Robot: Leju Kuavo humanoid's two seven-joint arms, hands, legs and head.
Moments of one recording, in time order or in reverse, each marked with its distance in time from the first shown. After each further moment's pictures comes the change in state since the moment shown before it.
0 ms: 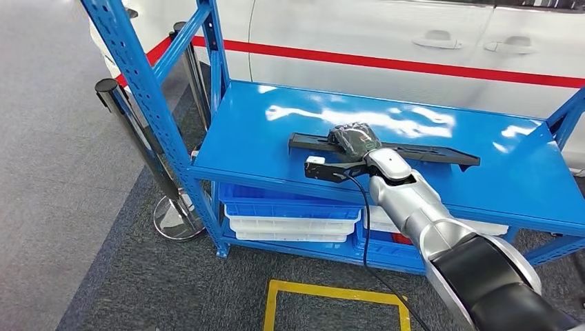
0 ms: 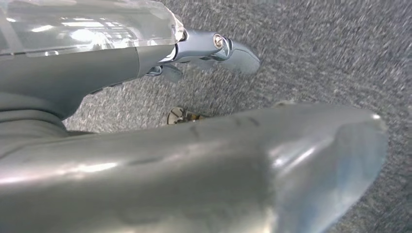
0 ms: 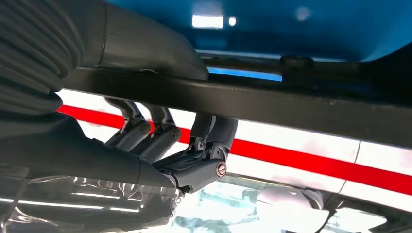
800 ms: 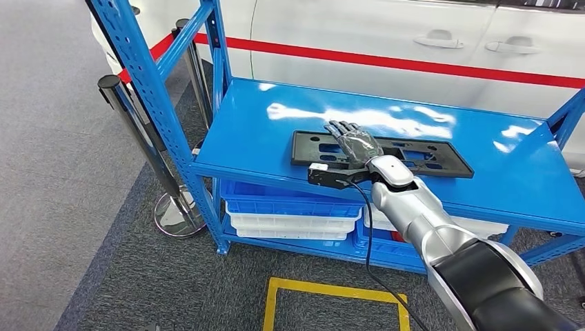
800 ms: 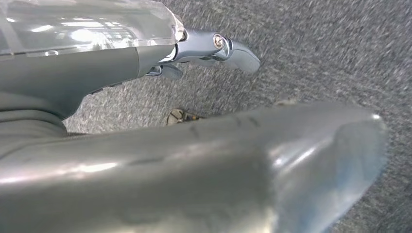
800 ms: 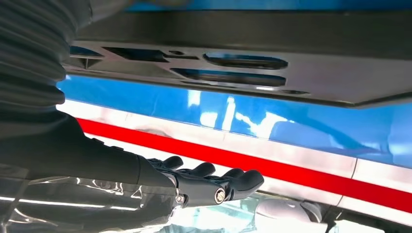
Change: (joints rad) left arm -0.006 0.002 0.000 0.000 -0.008 0.001 0.001; right arm 0.031 -0.024 -0.006 -0.005 -0.017 -0.019 -0.010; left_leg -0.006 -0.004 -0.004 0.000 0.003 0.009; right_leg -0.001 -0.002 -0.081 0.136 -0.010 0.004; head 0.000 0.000
